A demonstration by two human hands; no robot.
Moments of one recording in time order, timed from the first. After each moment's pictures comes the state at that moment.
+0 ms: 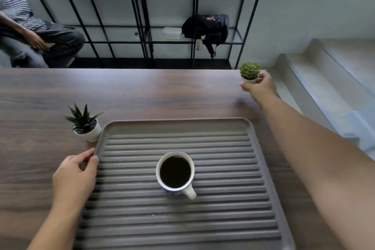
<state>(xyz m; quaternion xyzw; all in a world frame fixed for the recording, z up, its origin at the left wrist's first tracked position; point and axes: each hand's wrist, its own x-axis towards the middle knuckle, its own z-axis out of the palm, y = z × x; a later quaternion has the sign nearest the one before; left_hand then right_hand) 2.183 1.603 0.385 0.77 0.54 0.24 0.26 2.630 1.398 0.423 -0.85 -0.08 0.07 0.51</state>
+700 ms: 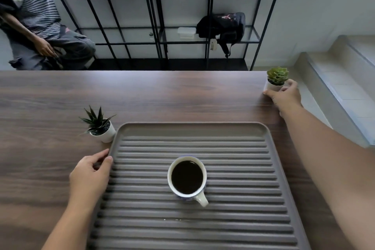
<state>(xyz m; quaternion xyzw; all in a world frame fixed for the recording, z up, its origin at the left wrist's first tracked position) 2.187 1.600 0.388 0.74 0.56 0.24 0.29 2.652 1.383 0.399 -0.85 -0.01 0.07 0.51</state>
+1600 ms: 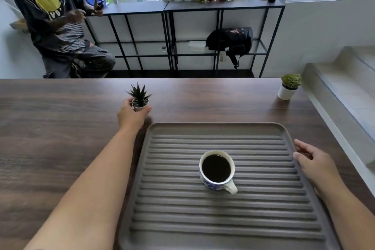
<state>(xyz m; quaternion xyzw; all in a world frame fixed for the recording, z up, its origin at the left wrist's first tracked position) 2.268 1.708 0.419 0.70 0.52 0.28 0.40 2.461 1.285 0.402 -0.87 -0.08 0.13 0.47</state>
